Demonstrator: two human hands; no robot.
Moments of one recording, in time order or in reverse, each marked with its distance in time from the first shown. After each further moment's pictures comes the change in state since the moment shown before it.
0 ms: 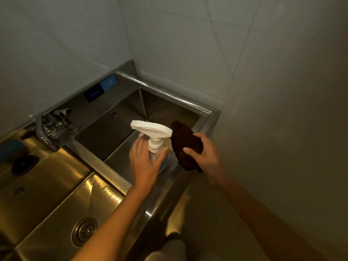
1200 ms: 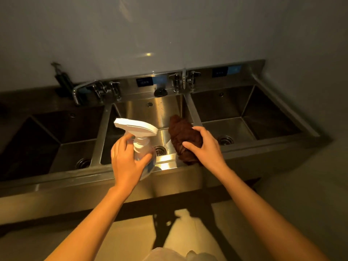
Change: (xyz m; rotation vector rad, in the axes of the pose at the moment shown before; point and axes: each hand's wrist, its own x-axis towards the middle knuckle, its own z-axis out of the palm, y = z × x) left_hand -0.286 0.040 -0.192 0.538 0.575 -0.413; right_hand -0.173 -0.085 0.082 0.007 -0.650 -0.567
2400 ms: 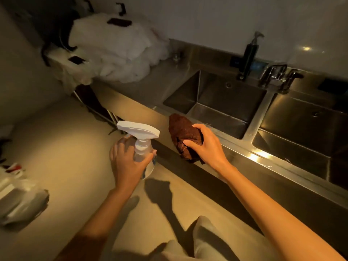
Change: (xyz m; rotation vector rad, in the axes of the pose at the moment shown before) left_hand -0.220 -0.263 -0.323 0.501 0.415 -0.612; right_hand -0.128 -0.250 0.394 0.019 -0.649 -0.487
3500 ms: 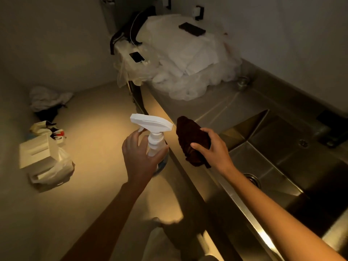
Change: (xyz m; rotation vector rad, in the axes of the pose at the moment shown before) left_hand 0.183 -0.069 0.071 0.035 0.241 -0.341; right_hand 0.267 -0.027 0.104 0.122 -0.354 -0.170
